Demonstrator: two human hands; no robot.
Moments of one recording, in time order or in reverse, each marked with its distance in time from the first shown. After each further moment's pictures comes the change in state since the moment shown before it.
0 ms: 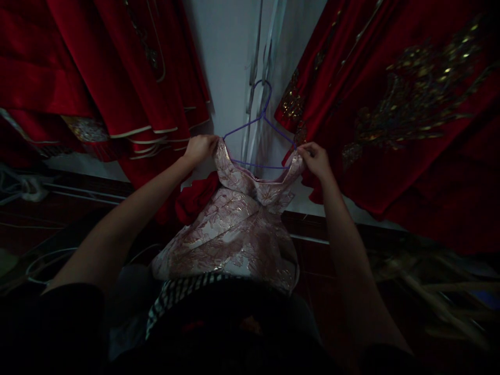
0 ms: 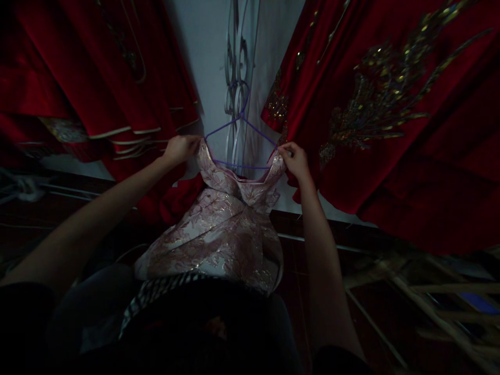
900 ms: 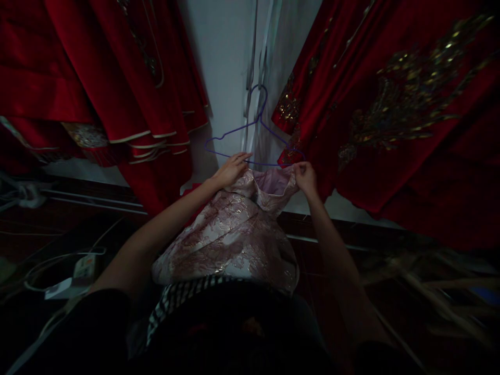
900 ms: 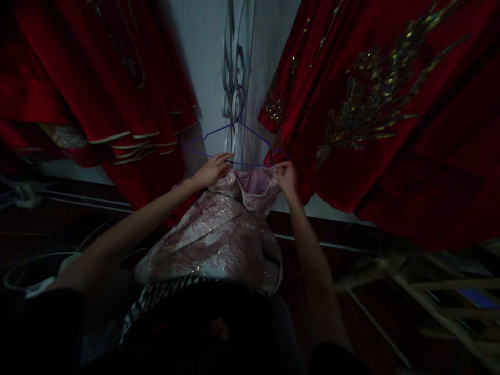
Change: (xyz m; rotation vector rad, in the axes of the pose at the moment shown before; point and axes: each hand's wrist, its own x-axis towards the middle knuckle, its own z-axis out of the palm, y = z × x) left_hand -0.026 0.082 0.054 -0.171 0.060 0.518; right_hand -0.053 0.028 0.025 -0.209 0.171 0.236
